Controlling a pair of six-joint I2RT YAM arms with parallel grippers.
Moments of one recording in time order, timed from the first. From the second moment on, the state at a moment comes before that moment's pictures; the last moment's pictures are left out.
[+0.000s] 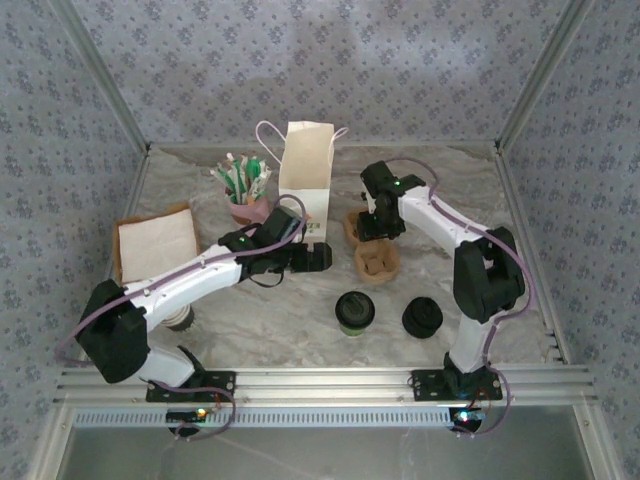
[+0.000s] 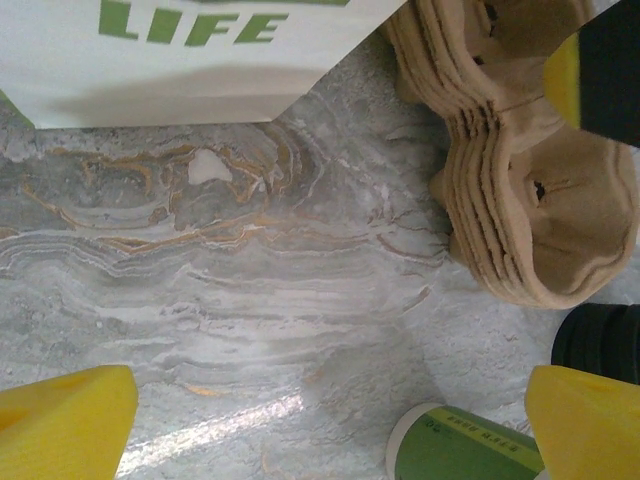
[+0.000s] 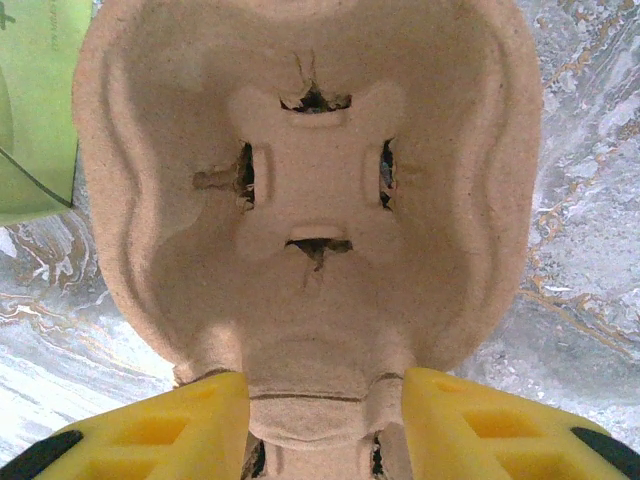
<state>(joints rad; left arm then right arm) -0.80 1.42 1.04 -0.53 0.05 -0.73 0.45 1.82 1.45 -0.93 -0.01 0.23</state>
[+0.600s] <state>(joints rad) -0.81 1.44 1.05 -0.53 0.04 -0.73 0.49 1.86 1.48 -0.96 0.01 0.22</state>
